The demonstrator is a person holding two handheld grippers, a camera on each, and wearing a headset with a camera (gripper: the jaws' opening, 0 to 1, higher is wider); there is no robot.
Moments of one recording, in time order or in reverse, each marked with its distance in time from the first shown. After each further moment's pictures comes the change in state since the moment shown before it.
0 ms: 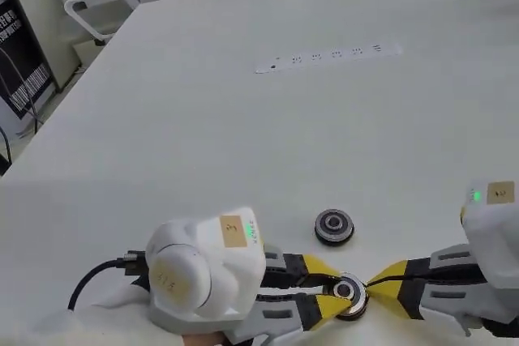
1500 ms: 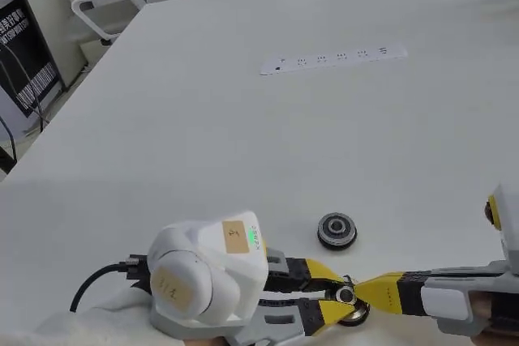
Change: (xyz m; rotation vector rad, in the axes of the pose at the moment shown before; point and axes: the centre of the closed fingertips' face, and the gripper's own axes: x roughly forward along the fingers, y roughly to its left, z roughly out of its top) left arm 0.001 0.000 0.000 0.010 0.000 0.004; right arm -0.003 0.024 0.025 0.454 -0.165 0.222
